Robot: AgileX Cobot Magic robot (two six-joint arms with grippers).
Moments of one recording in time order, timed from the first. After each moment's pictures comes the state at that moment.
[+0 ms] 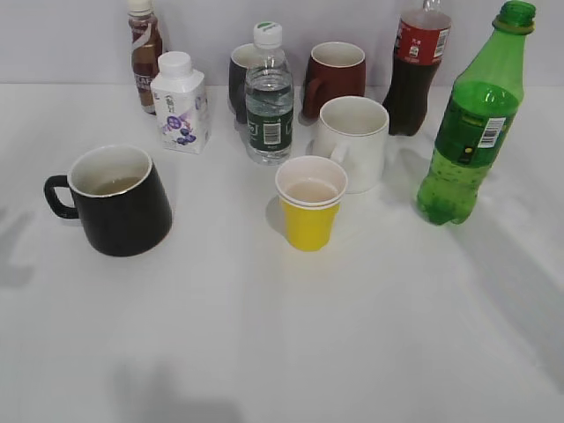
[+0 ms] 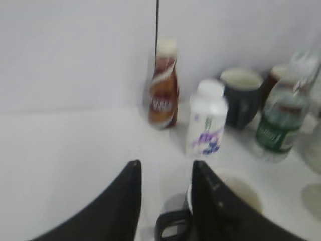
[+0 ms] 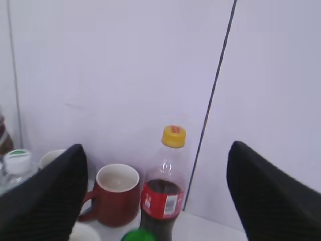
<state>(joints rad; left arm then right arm) -0.23 0.64 -0.47 -0.02 0.09 -0.04 0.26 1.06 -0.75 -0.31 -0.28 0.15</state>
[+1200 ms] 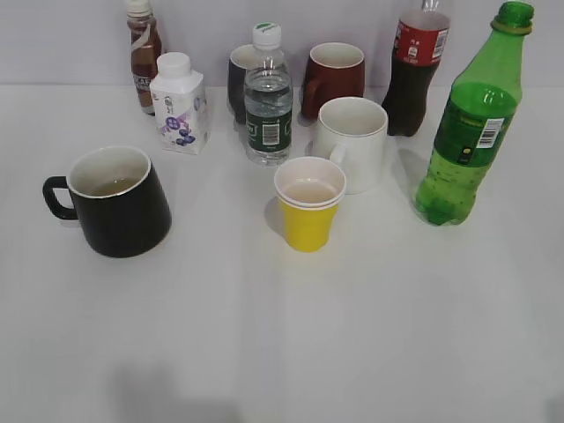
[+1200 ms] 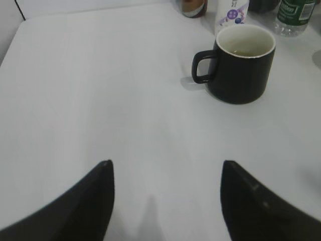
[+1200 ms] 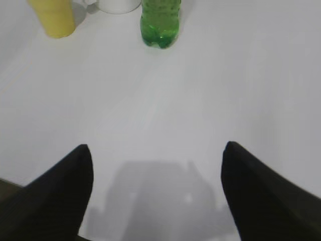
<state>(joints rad) -0.23 -0.01 -0.52 0.13 1.07 -0.09 0.43 0.04 -0.50 -0.07 1.06 0.02</state>
